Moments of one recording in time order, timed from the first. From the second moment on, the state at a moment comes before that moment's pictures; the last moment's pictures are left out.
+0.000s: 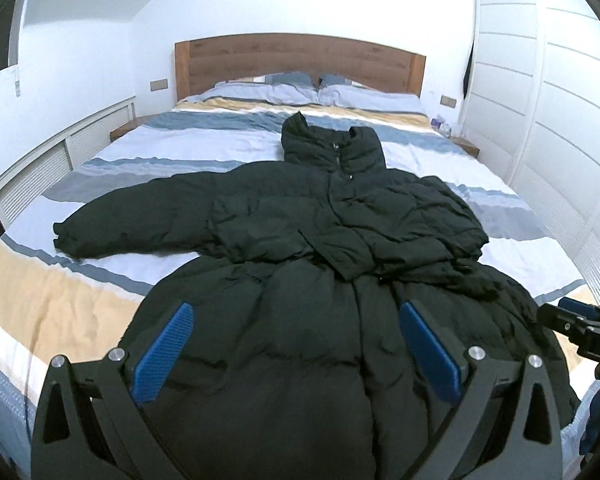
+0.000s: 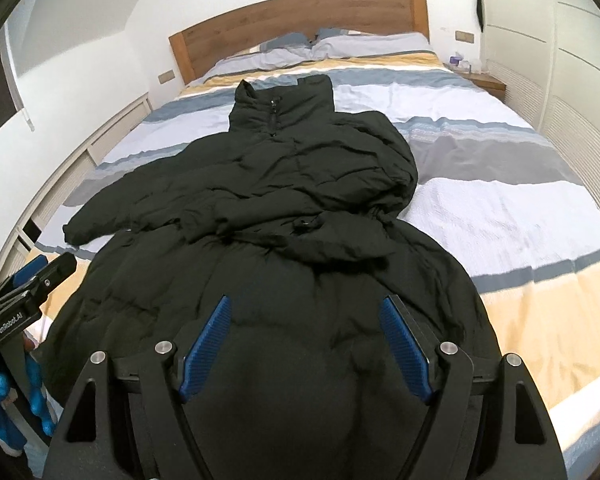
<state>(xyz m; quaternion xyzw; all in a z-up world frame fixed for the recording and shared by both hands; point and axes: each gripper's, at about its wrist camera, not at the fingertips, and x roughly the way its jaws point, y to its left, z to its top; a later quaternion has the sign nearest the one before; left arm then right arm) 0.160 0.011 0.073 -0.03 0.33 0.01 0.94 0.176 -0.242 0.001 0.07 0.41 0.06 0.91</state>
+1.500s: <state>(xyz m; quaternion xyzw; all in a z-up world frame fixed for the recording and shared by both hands) 0.192 0.252 0.037 -0.21 0.37 0.07 0.90 0.154 -0.194 -0.003 0.06 0.42 0.01 0.91</state>
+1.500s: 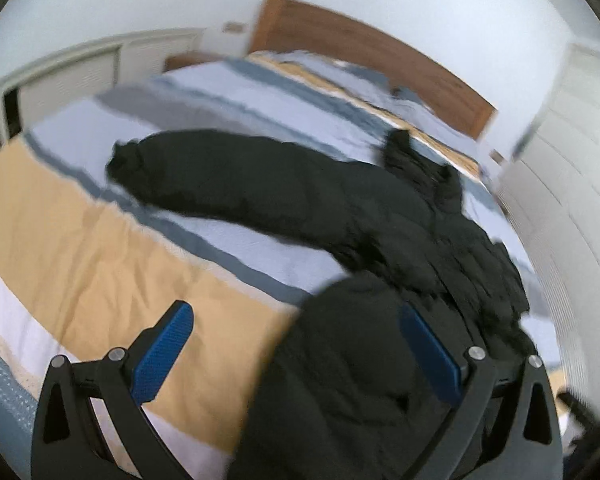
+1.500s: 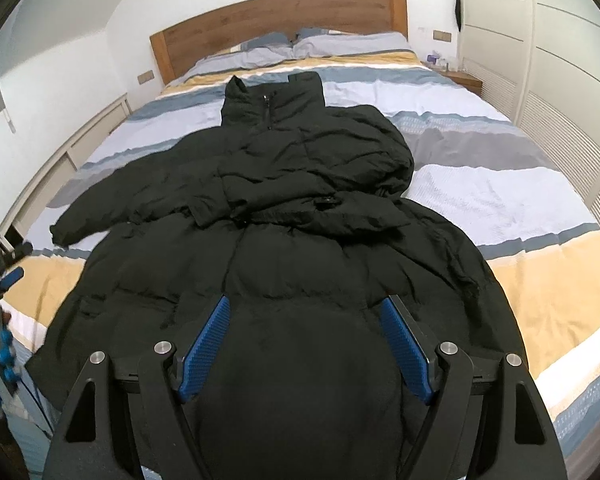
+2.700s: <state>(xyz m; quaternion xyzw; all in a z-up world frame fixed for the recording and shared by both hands) 0.319 0.458 -0.097 -0.55 0.27 0.09 0.78 0.228 -0.242 -0.074 0.07 0.46 -0.02 0.88</state>
